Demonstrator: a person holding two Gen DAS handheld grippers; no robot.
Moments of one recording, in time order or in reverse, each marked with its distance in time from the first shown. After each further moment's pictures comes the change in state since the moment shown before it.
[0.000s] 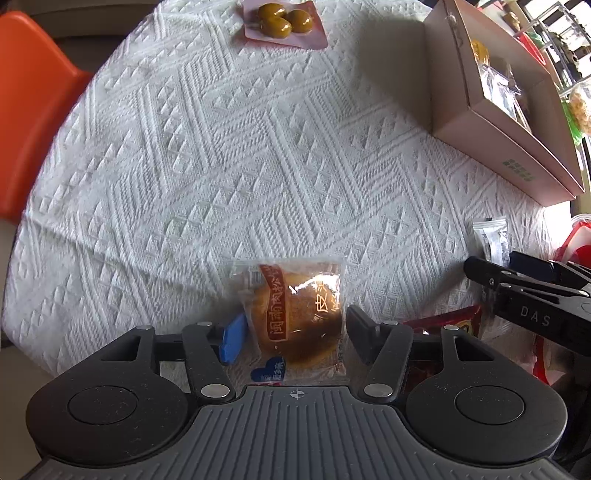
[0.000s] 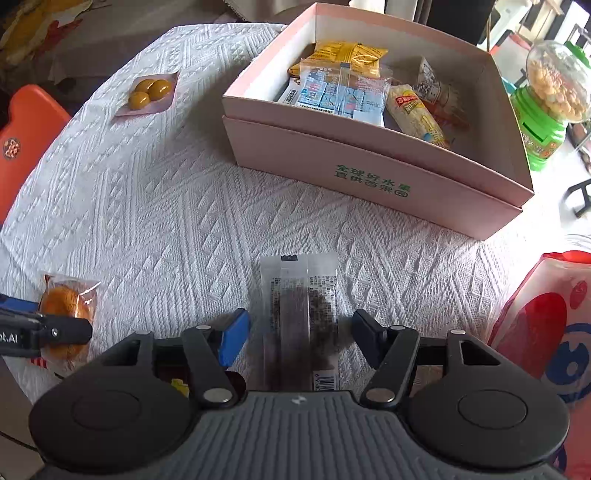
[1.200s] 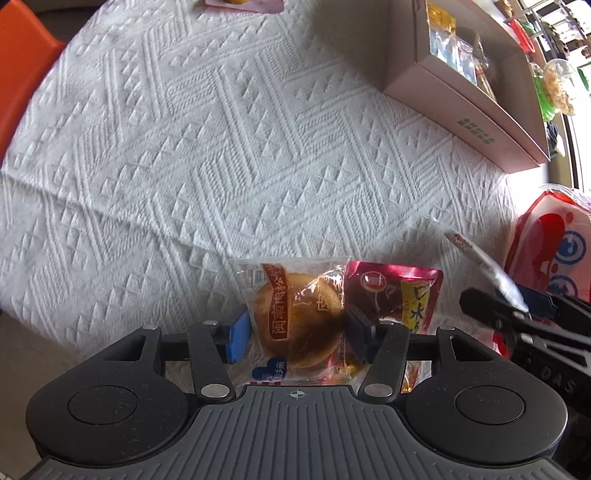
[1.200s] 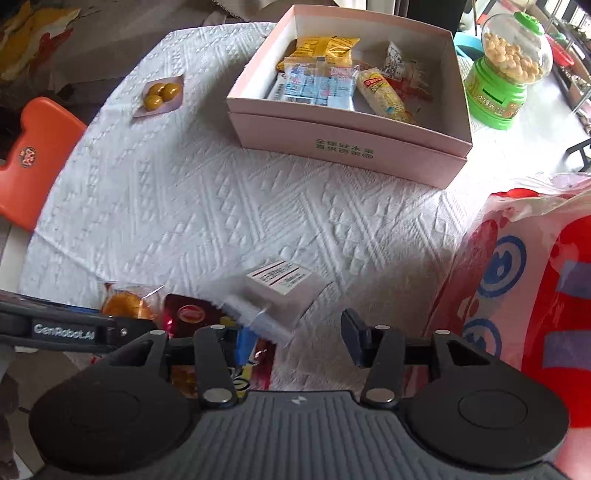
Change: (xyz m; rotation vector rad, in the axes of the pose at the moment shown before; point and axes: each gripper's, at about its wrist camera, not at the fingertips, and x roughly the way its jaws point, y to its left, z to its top) left arm -0.011 -0.017 -0.018 -0.021 0.105 -0.085; right arm -0.066 -0.012 -0.029 0.069 0.070 0.070
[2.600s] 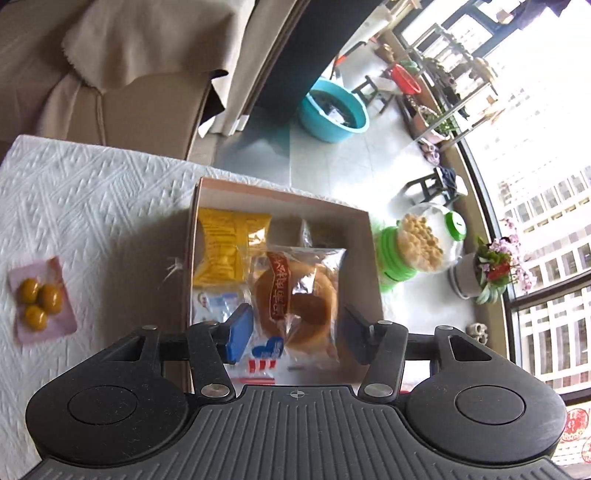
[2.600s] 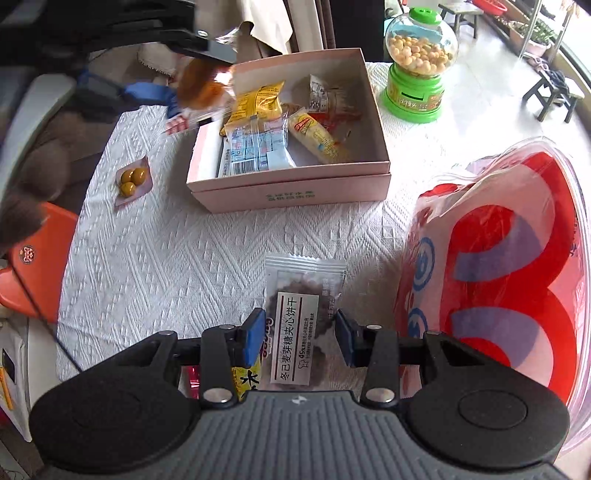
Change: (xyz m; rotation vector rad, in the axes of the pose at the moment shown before) left arm -0.049 -0.157 0.195 0.251 -0.260 -0.241; right arm -0.055 -0.031 0.018 0.276 -0.076 -0.023
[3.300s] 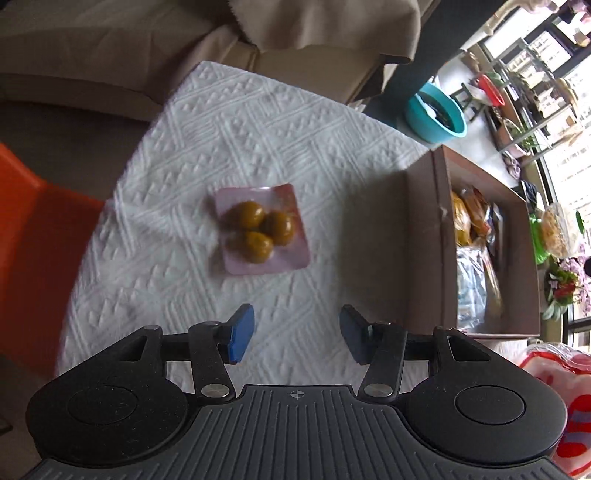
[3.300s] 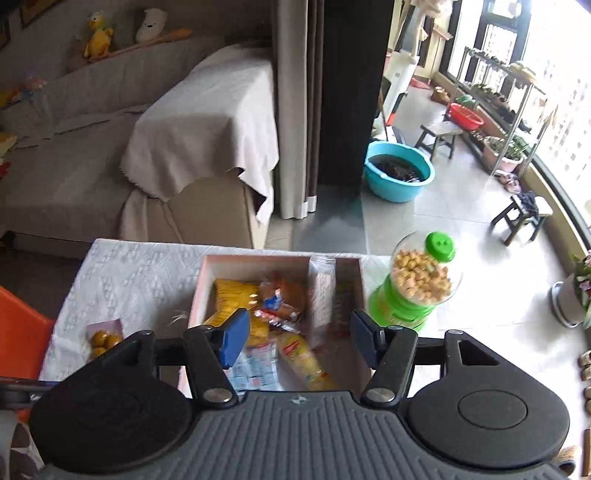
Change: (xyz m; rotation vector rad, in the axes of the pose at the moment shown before) left arm -0.054 0.178 -0.057 -0.142 0.005 0.203; right arm -0.017 0.051 0.145 -0.090 -0.337 -0.133
